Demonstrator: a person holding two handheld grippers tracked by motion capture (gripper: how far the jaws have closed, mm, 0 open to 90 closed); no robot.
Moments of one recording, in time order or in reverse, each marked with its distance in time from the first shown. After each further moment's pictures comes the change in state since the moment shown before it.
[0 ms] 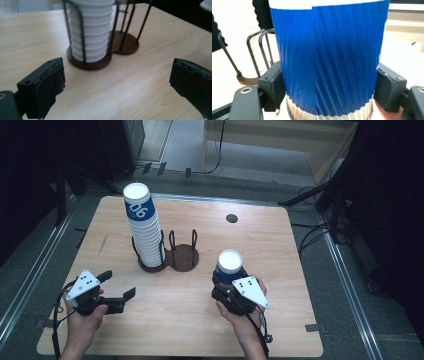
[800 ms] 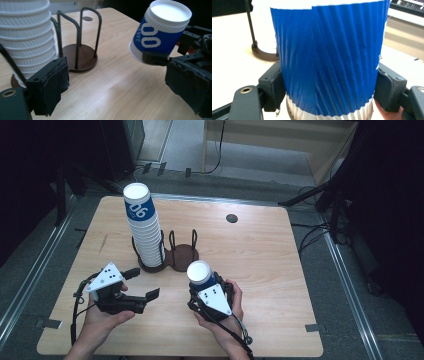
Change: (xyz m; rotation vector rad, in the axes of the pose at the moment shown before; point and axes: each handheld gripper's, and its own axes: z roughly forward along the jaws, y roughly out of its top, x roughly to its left) left arm -0.046 0.034 0.015 0.043 -0.196 0.018; right arm 0.057 -0.026 0.015 0.054 0.045 -0.242
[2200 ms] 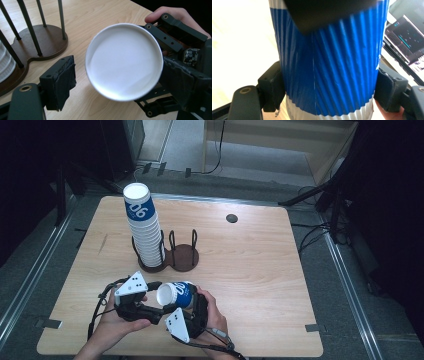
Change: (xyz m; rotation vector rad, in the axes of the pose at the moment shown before) left arm -0.025 -0.009 0.030 0.167 -0.122 0.068; right arm 0.065 -0.025 0.002 -0.061 0.016 -0.493
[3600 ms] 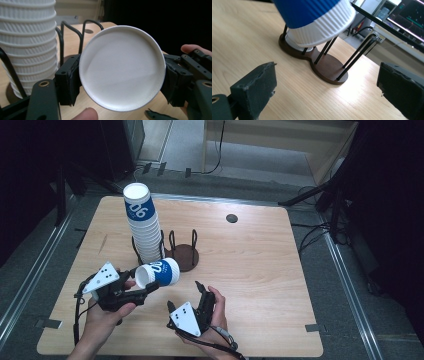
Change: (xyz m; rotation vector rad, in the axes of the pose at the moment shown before) left arm 0.032 -0.006 -0.032 -0.314 0.146 -0.096; right arm -0.020 0.011 -0.008 -0.004 0.022 0.247
